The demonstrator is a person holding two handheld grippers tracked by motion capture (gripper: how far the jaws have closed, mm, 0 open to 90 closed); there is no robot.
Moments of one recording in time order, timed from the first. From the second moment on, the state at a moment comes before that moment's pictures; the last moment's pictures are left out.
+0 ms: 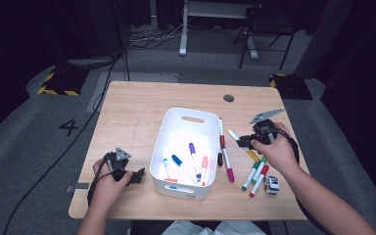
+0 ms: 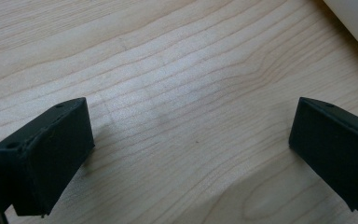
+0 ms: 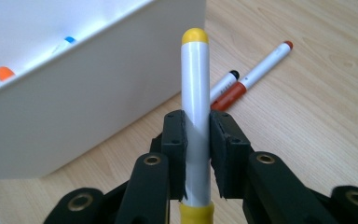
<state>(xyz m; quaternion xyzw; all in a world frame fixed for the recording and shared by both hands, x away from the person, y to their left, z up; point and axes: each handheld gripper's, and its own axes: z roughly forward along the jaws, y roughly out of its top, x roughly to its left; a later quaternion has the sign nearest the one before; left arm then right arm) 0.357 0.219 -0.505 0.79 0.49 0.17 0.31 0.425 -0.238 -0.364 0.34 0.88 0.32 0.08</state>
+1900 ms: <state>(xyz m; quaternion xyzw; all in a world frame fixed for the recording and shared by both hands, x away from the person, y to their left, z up) 0.357 0.219 -0.505 0.79 0.50 0.17 0.31 0.431 -0.110 -0.312 0.22 0.90 0.36 0.08</state>
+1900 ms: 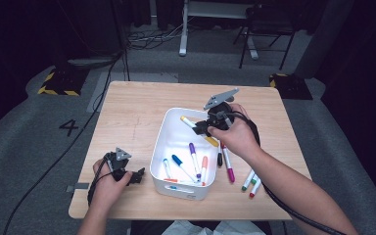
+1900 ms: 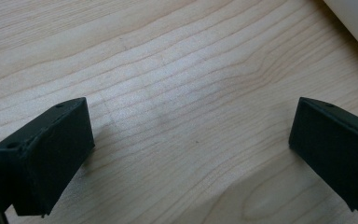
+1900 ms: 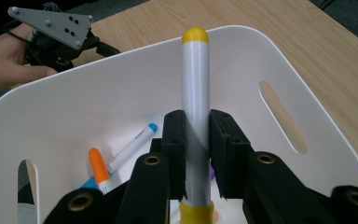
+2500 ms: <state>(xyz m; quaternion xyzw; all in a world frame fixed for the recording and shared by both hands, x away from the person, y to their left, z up) 0.357 0.219 -0.505 0.79 0.49 0.17 0.31 0.434 -0.101 -0.347 0.21 0.92 0.31 0.07</state>
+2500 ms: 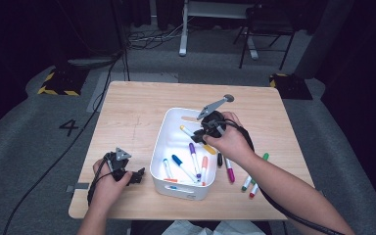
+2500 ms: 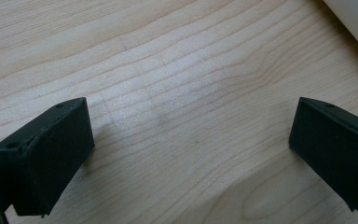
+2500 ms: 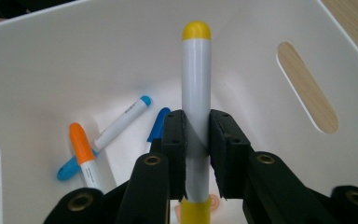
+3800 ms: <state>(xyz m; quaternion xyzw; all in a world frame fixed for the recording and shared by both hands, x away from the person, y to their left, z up) 0.358 0.218 -0.505 0.79 0.50 0.17 0.31 0.419 -0.122 -0.334 0.23 0.92 0.32 0.06</state>
